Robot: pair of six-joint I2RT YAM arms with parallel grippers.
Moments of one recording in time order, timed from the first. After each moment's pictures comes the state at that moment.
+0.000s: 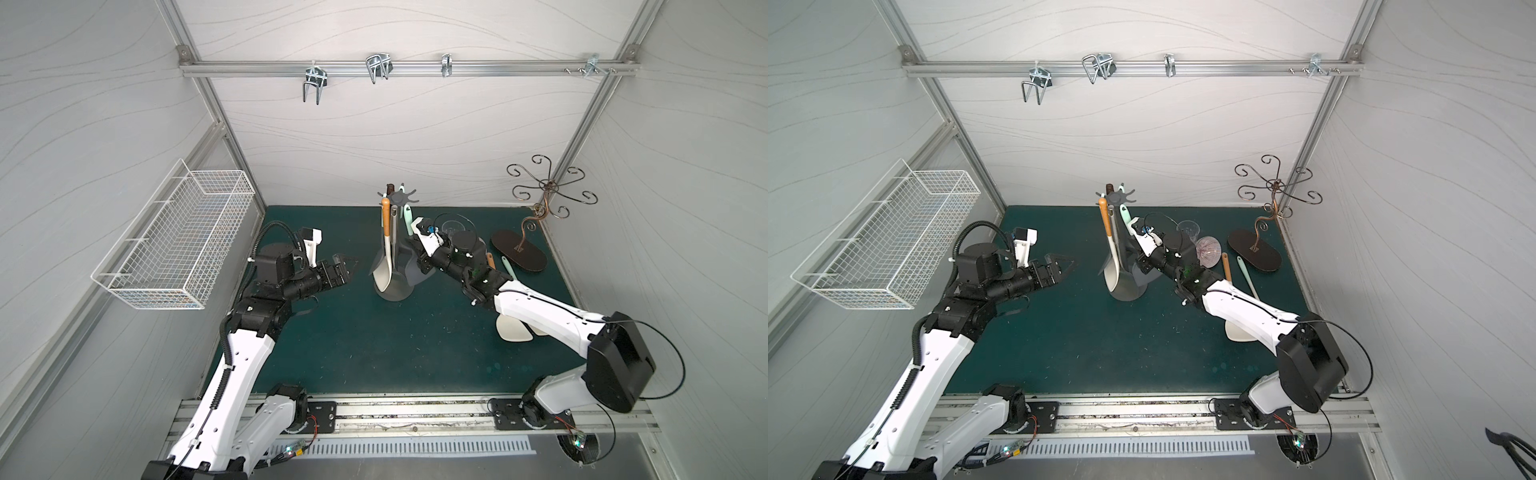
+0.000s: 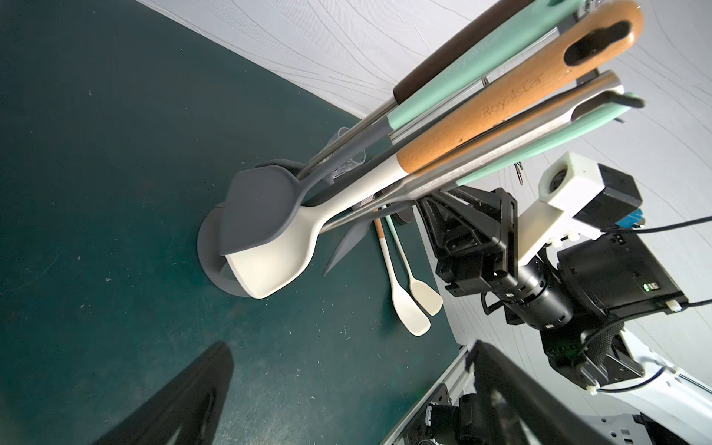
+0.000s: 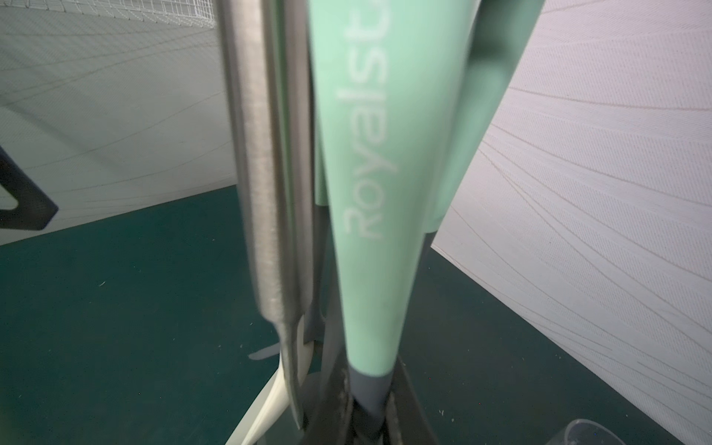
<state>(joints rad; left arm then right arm) -0.14 0.90 0.95 -0.51 0.60 -0.60 0.76 1.44 1.03 0.26 -0.11 -0.21</state>
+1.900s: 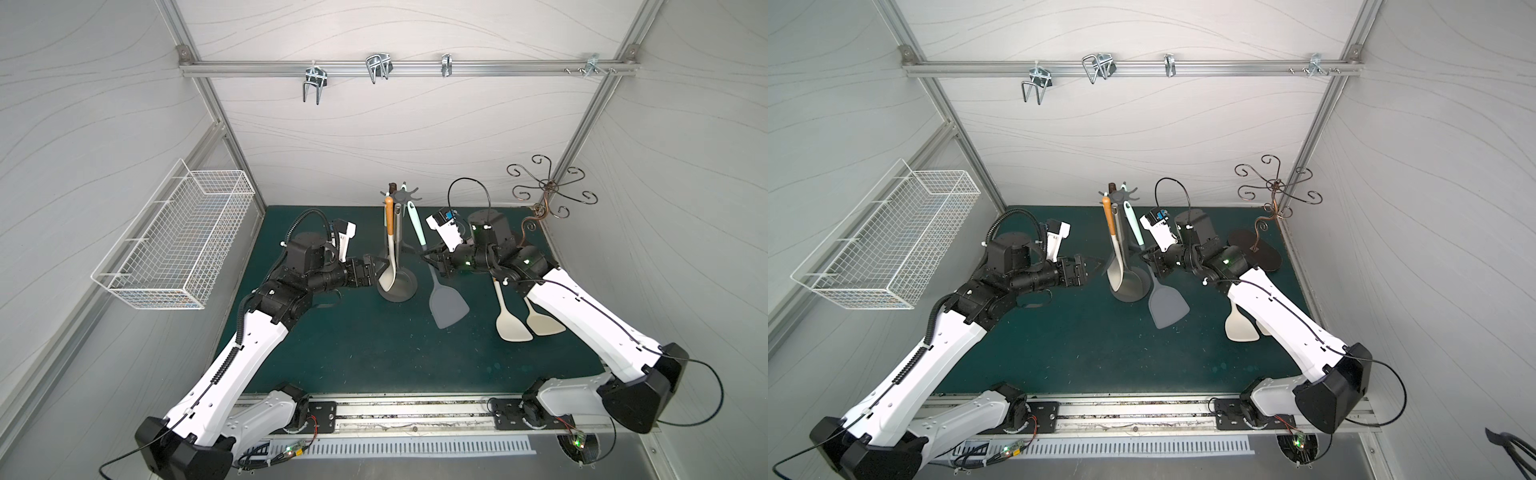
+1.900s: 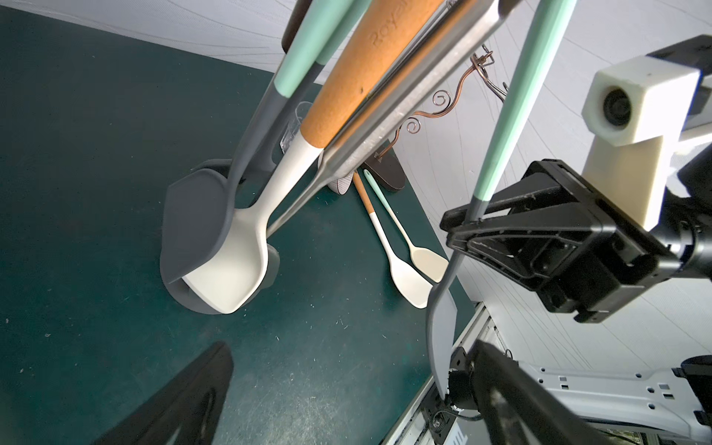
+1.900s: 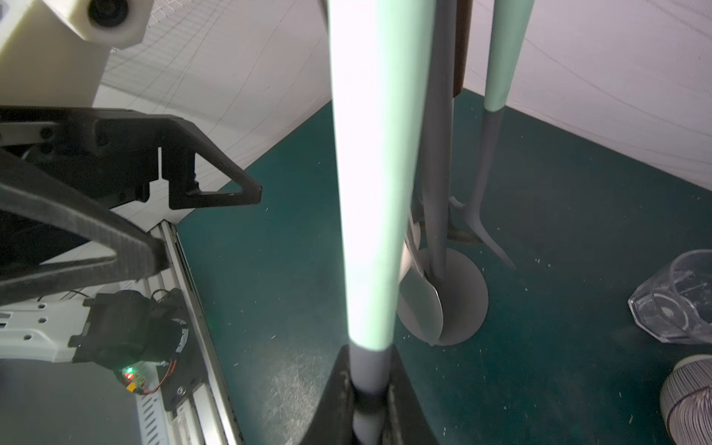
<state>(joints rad) -0.41 1.03 1.08 -0.52 0.45 -0.49 0.70 1.33 1.39 -0.61 -0.35 0.06</state>
